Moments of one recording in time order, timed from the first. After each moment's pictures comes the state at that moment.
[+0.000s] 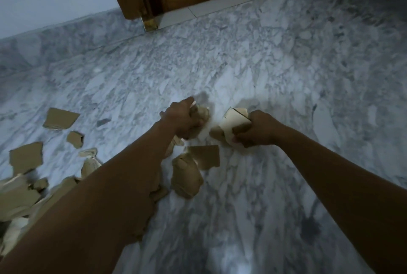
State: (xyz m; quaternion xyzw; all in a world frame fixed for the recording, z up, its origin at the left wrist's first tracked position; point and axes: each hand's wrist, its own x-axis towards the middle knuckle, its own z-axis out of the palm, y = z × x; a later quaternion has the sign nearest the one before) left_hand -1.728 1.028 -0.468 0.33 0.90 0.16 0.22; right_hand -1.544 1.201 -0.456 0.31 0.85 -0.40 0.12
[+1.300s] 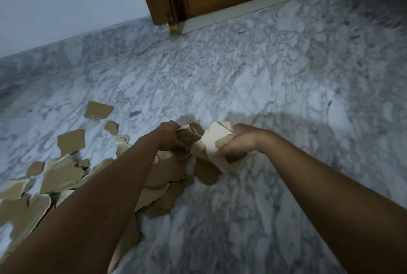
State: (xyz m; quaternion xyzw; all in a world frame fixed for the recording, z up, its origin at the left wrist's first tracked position) left_hand -1.725 0.899 -0.461 0.30 0.90 0.07 0.29; right_hand -1.560 1.096 -0.440 0.25 0.85 -0.39 0.24
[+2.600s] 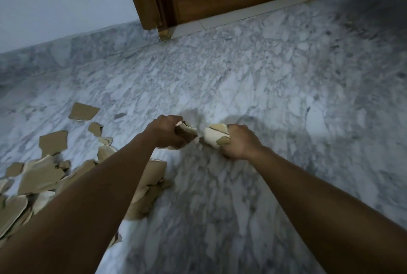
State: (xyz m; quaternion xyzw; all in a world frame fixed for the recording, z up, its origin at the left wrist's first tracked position) left_hand -1.705 0.940 -0.447 0.37 0.90 0.08 0.22; right_hand -1.532 1.115 -0.460 0.26 0.93 -0.26 0.07
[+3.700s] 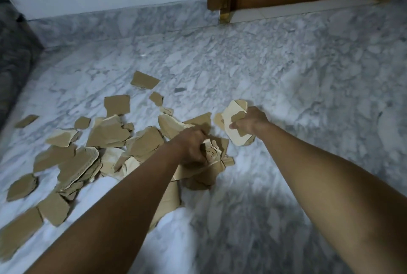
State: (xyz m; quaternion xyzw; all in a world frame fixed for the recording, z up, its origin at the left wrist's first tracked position) left_hand -1.675 0.785 -0.464 0.38 0.89 0.05 0.25; right_hand -1.644 1.002 -0.477 0.36 0.85 -0.36 0.13
